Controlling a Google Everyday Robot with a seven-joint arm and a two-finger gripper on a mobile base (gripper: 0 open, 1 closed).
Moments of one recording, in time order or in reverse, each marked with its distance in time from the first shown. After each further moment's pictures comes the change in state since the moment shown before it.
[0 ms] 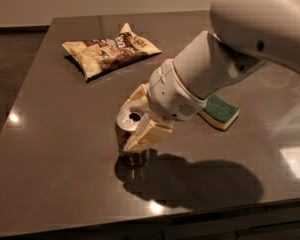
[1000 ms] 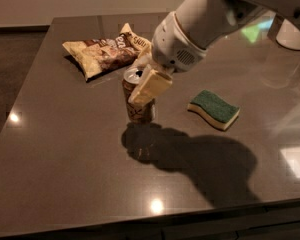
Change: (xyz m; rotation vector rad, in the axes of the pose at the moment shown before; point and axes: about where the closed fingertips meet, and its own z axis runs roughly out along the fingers) arm 0.002 -0.083 -0.040 0.082 0.050 0.096
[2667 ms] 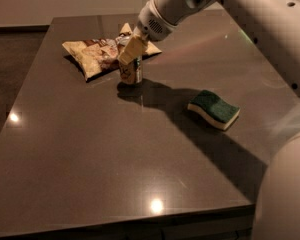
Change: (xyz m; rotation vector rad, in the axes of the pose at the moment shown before) arm 0.012 -0.166 0.044 0.152 -0.020 0.290
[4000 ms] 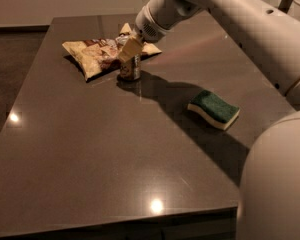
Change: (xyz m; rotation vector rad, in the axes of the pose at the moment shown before) arm 0.001 -0.035 0.029 0.074 -0.008 0.027
